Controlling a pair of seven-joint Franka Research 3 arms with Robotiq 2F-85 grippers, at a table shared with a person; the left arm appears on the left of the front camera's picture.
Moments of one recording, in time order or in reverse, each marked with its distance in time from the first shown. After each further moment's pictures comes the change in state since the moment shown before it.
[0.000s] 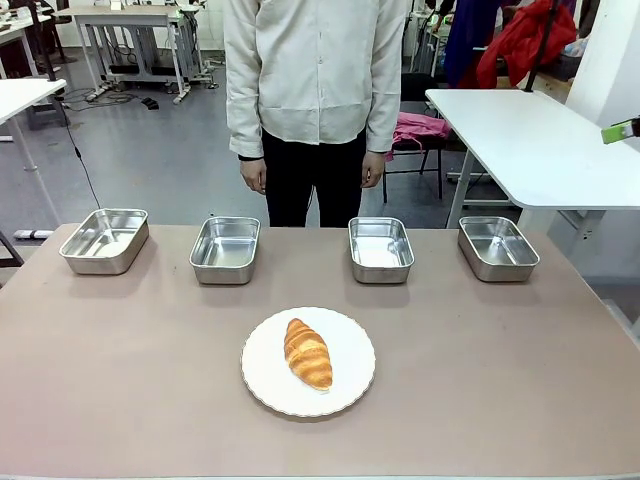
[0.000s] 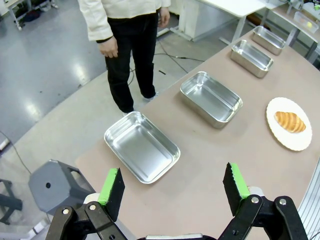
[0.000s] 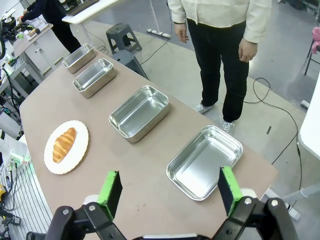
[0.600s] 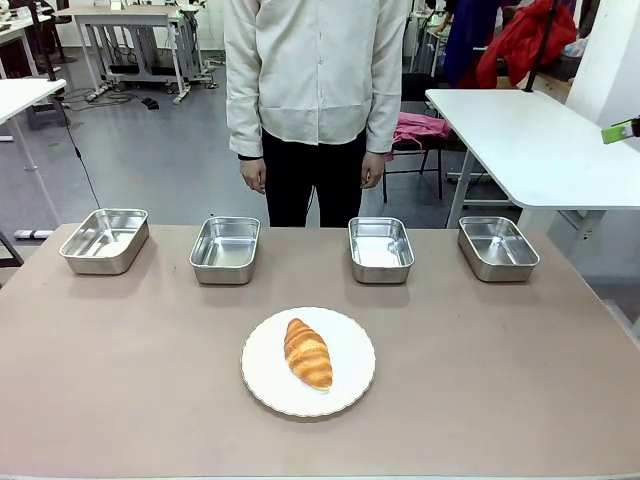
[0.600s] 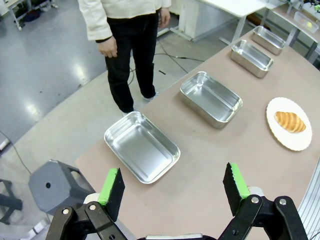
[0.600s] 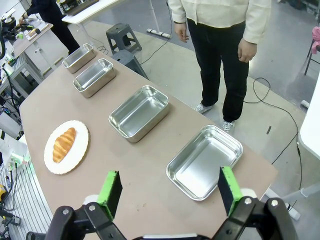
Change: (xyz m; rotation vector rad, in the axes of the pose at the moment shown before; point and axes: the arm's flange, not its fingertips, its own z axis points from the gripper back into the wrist) left arm 0.000 0.000 0.000 0.000 0.000 0.000; right arm 0.000 0.000 0.000 0.000 0.000 0.000
